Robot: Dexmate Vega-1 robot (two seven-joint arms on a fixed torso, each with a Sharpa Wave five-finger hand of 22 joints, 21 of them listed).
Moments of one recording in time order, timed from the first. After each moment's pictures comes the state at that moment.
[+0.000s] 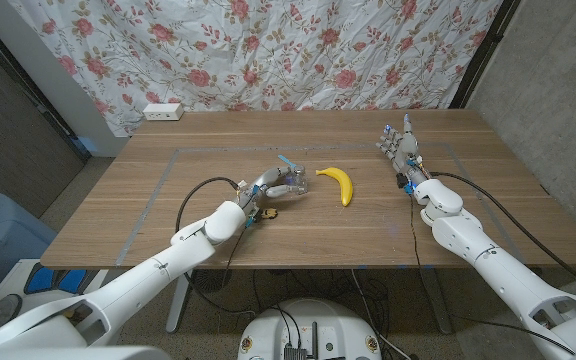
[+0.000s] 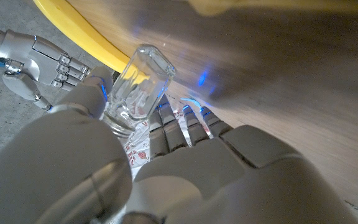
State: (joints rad) left arm 0.82 0.58 0.67 -1.41 0.09 -0.24 0.18; left_hand 0.70 -0.13 0.64 -0.18 0.18 0.46 0.01 0.33 0.18 0.52 -0.14 0.23 0.17 0.20 -0.04 0.19 0.16 0.02 0.04 0.20 0.16; right arm -0.84 -0.51 -0.37 -1.30 0.65 0.29 0.03; right_hand -0.02 0.06 -0.02 0.18 0.28 -0.03 0.03 0.21 0.22 -0.07 -0.06 0.21 0.35 -0.04 -0.03 0.23 0.42 0.16 0.02 0.21 0.18
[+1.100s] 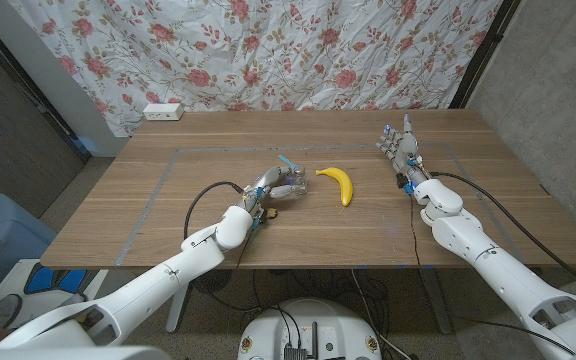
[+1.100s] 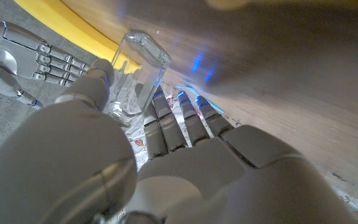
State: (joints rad) left arm 0.83 0.53 0.69 -1.40 0.19 -0.20 0.35; left_hand 0.80 -0.12 0.57 -0.18 0.18 0.69 -0.01 0.35 0.18 0.76 -0.17 0.24 0.17 0.41 -0.04 0.20 0.16 0.17 0.03 0.20 0.16; right arm -0.84 -0.51 -0.37 -1.30 0.65 0.29 0.03; right_hand -0.02 0.06 -0.02 0.18 0.28 -0.03 0.03 0.21 0.22 -0.07 -0.06 0.21 0.35 -0.04 -0.03 0.23 0.42 0.16 0.02 0.21 0.18
